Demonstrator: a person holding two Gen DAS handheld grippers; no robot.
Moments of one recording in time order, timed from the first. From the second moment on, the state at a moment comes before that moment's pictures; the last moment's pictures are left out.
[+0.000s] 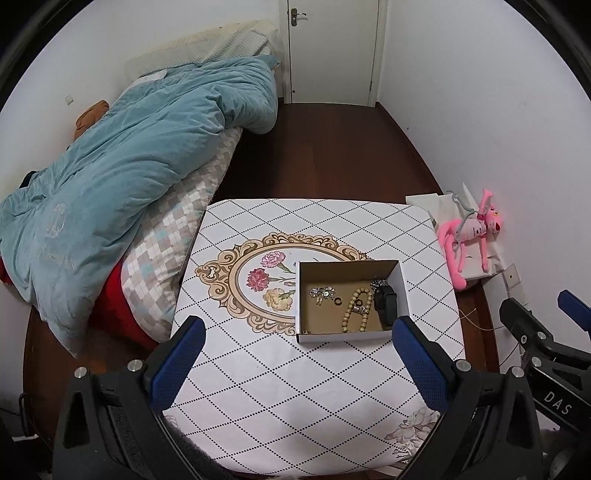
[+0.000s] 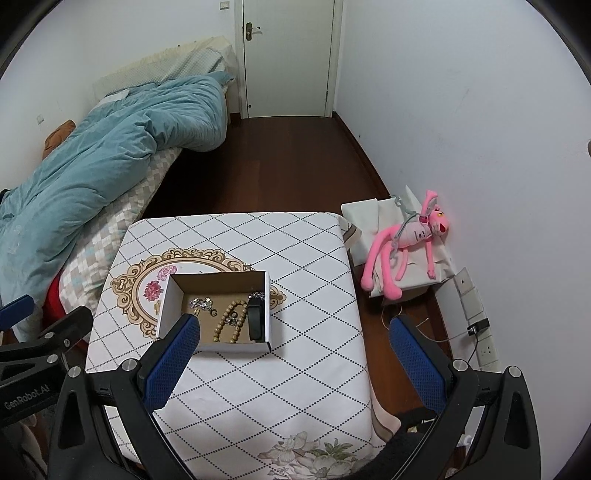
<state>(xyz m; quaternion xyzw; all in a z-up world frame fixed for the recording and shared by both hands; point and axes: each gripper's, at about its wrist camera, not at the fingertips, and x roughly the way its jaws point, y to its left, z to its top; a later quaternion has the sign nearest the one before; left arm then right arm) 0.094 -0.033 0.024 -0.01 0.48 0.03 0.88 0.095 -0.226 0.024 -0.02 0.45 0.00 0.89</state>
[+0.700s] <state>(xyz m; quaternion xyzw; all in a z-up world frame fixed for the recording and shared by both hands) 0.087 -0.035 0.017 -0.01 0.49 0.02 0.87 0.089 -0.227 0.024 -0.03 0.46 0.00 0.89</state>
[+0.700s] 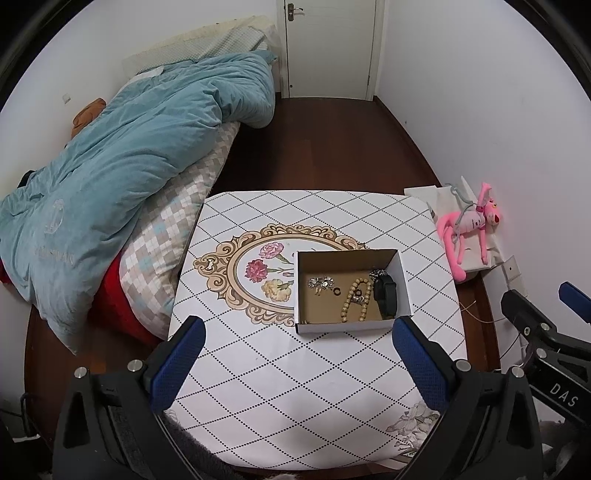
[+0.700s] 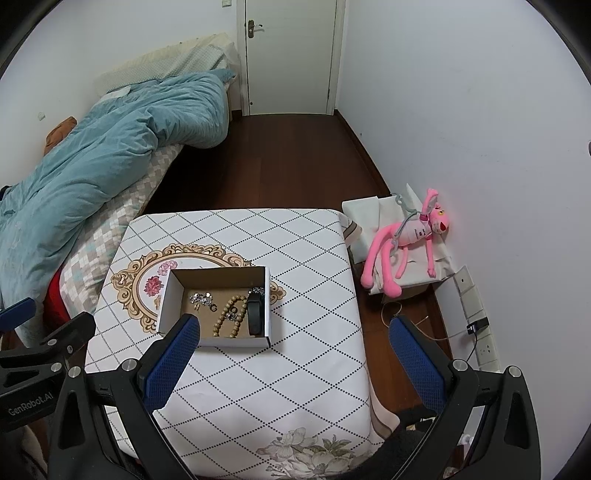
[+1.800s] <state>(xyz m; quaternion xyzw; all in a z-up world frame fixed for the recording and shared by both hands) 0.086 -0.031 0.023 -0.01 0.48 0.03 0.87 0.089 -0.223 0.024 -0.03 0.46 0.00 0.89</state>
